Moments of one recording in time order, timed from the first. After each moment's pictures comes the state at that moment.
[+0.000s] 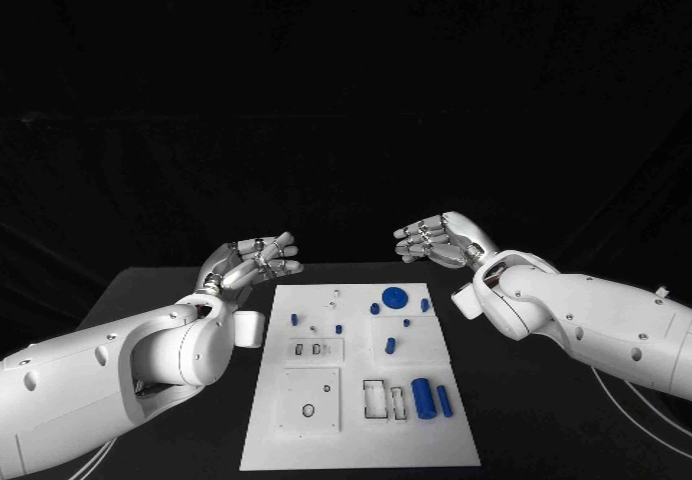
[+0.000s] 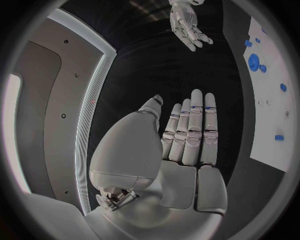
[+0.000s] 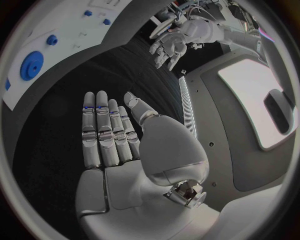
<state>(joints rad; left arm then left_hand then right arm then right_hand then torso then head) 1.14 -0.89 -0.02 1.64 0.10 -0.49 0.53 1.39 -0.04 0.11 0.21 0.22 1.00 0.20 0.12 0.07 1.12 0.14 0.12 0.07 1.23 0.08 0.24 0.17 0.17 0.97 0.20 0.31 0.12 1.16 -0.78 0.04 1.35 -0.77 -0.41 0.31 1.28 0.06 0.20 -0.28 0.21 0.99 0.20 0.08 0.07 1.12 0.14 0.08 0.06 1.23 0.08 0.14 0.08 0.18 1.03 0.19 0.24 0.09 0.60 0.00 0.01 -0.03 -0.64</state>
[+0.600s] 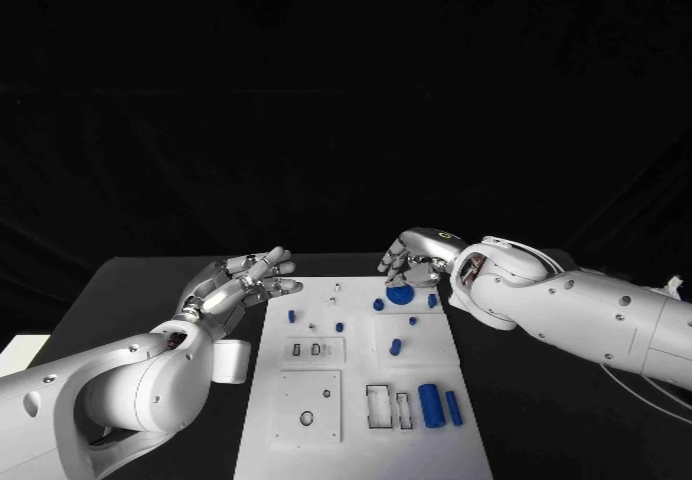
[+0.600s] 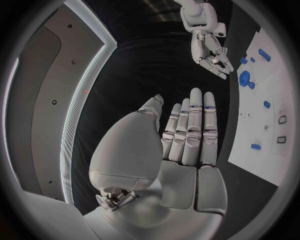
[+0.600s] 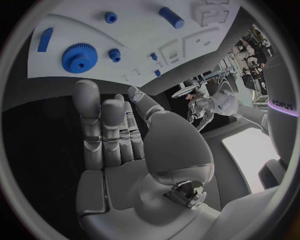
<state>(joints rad) 1.15 -0.98 -0.01 1.84 0.15 -0.47 0.51 1.40 -0.04 0.11 0.21 0.22 1.00 0.20 0.10 0.07 1.12 0.14 0.10 0.07 1.24 0.08 0.24 0.19 0.17 0.98 0.19 0.31 0.12 1.22 -0.77 0.05 1.36 -1.51 -0.26 0.02 1.23 -0.03 0.27 -0.27 0.18 1.11 0.13 0.07 0.08 1.24 0.06 0.07 0.07 1.46 -0.03 1.01 0.73 0.15 1.43 0.06 0.92 0.63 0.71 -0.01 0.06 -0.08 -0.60</state>
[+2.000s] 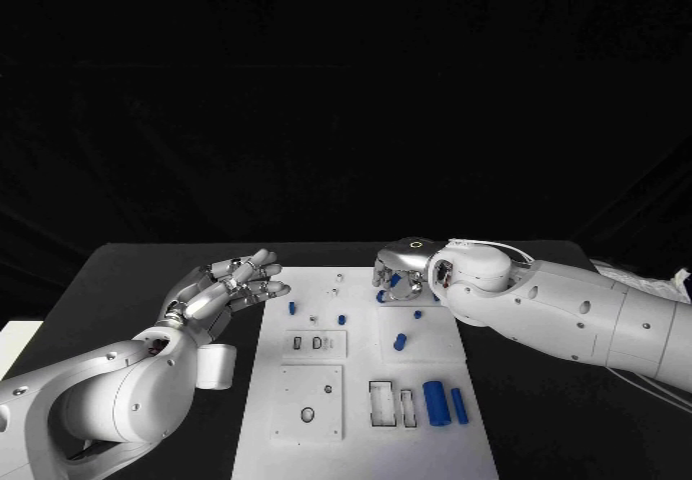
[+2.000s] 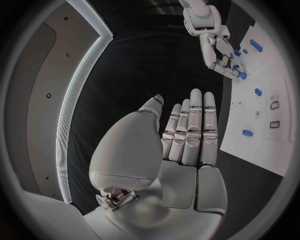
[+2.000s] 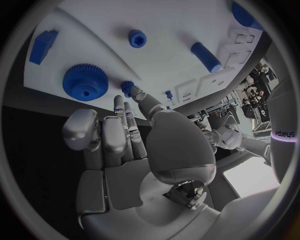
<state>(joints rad) 1.16 -0.99 -0.01 1.85 0.18 -0.46 0.50 1.40 -0.04 0.11 0.20 0.22 1.01 0.21 0.09 0.07 1.12 0.14 0.09 0.07 1.23 0.09 0.23 0.20 0.17 0.99 0.20 0.31 0.12 1.22 -0.72 0.05 1.34 -1.78 -0.08 -0.08 1.22 -0.05 0.32 -0.23 0.17 1.11 0.13 0.07 0.08 1.22 0.07 0.07 0.07 1.47 -0.03 1.24 0.98 0.13 1.39 0.08 1.19 0.92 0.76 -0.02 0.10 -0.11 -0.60</state>
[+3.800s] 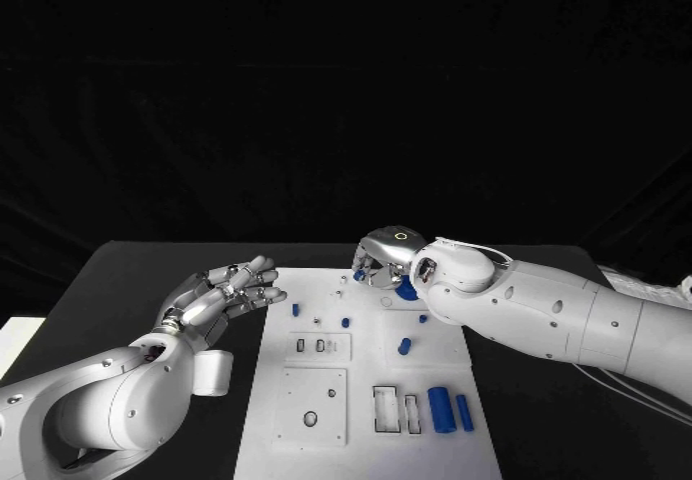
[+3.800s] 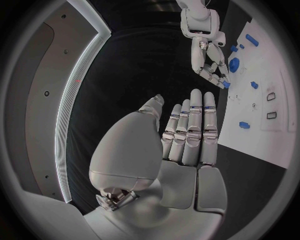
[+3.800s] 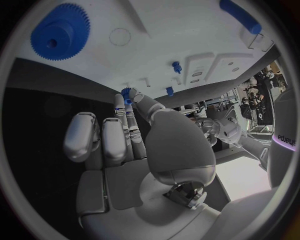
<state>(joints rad) 1.16 -0.98 -0.01 1.84 0.18 -0.46 0.48 1.40 -0.04 0.11 0.19 0.22 1.00 0.21 0.08 0.07 1.11 0.15 0.08 0.07 1.22 0.09 0.22 0.21 0.17 0.99 0.20 0.31 0.11 1.22 -0.65 0.06 1.29 -1.79 -0.28 -0.07 1.25 -0.02 0.44 -0.18 0.08 1.18 0.12 0.07 0.10 1.28 0.05 0.06 0.07 1.47 -0.03 1.29 1.02 0.11 1.39 0.07 1.29 1.05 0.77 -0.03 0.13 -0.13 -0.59</state>
